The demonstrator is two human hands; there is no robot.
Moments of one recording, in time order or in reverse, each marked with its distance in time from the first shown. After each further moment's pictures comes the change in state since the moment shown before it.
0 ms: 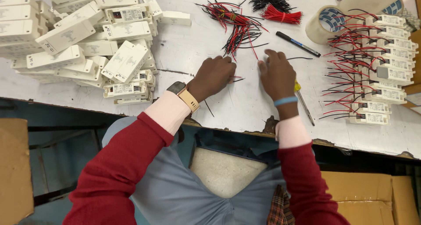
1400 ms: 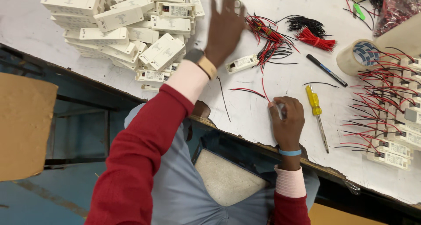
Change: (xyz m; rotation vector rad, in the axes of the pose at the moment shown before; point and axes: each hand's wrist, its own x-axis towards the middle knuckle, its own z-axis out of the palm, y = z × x) left_hand 0.052 -0.086 -0.037 0.695 0.512 -0.290; right_hand -0.076 -0.036 -0.017 0.384 0.087 -0.038
